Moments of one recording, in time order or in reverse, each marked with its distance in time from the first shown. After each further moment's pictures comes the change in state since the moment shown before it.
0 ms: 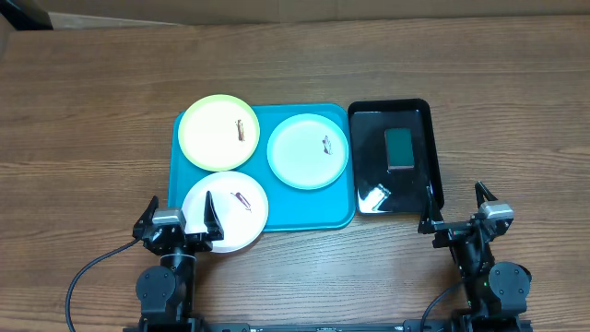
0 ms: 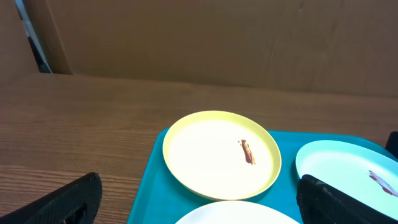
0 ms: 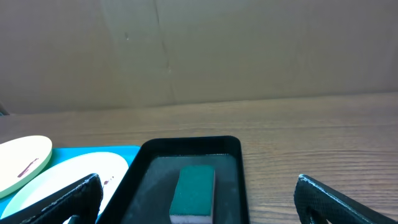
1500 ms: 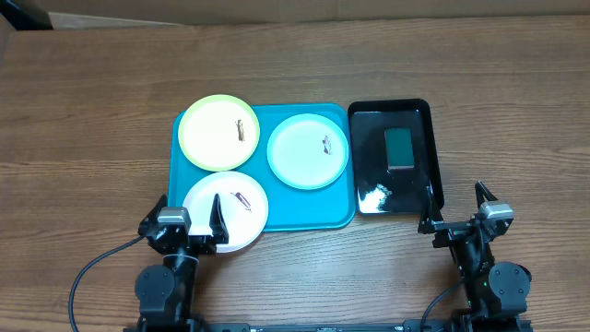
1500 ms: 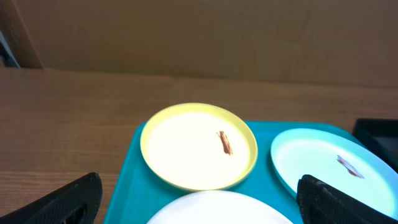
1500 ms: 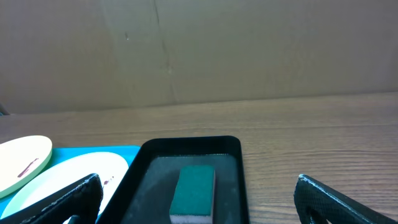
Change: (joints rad) left arm 0.000 0.003 0.042 -0.076 0.094 -0.012; right arm 0.000 0.000 0.000 0.000 0.000 0.000
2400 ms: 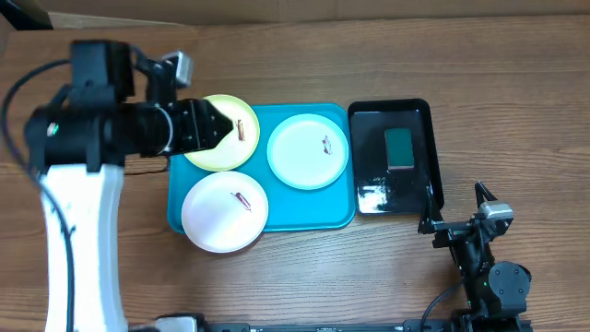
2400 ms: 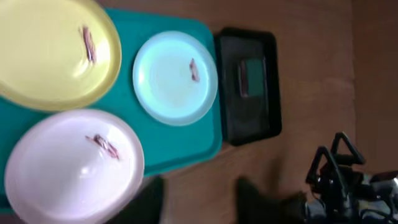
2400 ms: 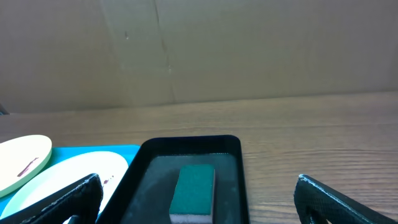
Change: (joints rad) left arm -0.005 1.437 1.721 -1.245 0.489 -0.079; right arm 0.000 0.003 0.000 0.000 0.000 0.000
